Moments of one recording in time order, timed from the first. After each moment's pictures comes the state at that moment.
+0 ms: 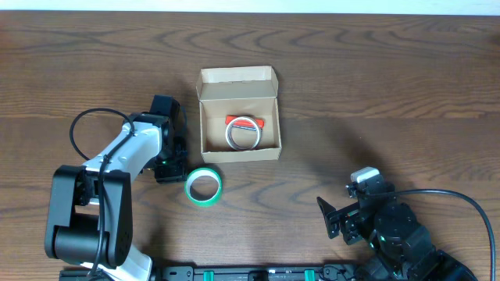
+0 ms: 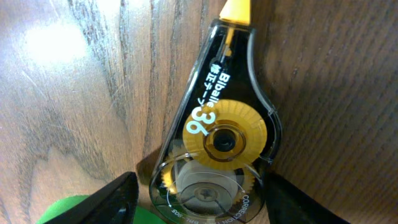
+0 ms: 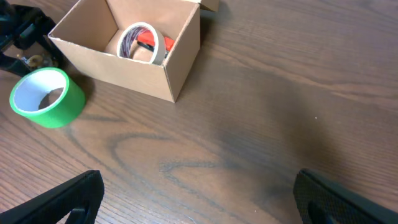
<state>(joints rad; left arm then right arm) -0.15 1.75 0.96 -0.71 0.15 -1.73 0.69 0.41 0.69 -0.94 0.21 0.22</state>
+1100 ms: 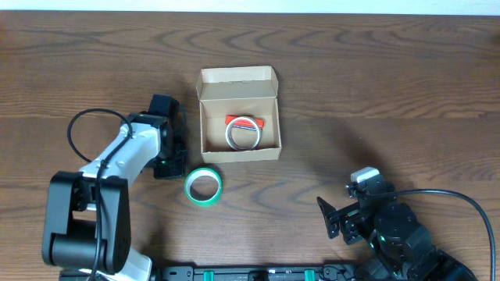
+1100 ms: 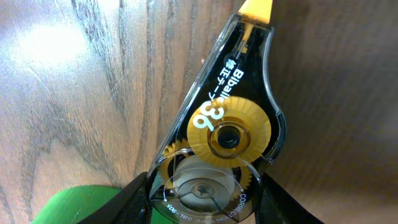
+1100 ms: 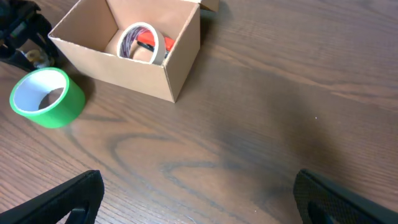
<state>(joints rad) -0.15 1.71 0.96 -0.71 0.14 -1.73 0.69 0.41 0.69 -0.94 0.21 0.22</state>
